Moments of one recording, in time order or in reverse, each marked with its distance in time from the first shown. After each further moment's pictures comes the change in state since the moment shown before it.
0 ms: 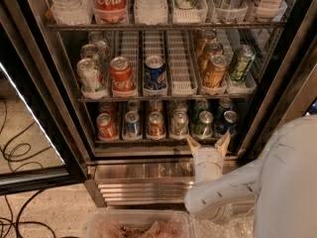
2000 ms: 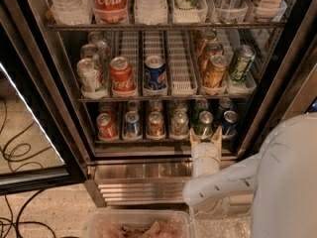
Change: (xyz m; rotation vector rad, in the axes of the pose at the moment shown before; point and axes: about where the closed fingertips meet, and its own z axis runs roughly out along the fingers) arm -0.009 0.007 0.015 -0.007 0.001 0.014
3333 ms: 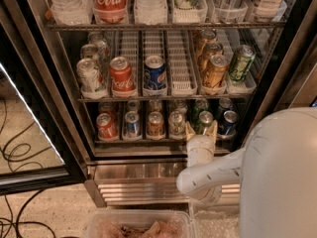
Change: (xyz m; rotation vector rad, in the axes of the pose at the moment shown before) arm -0.007 0.016 0.030 0.011 -0.006 0.027
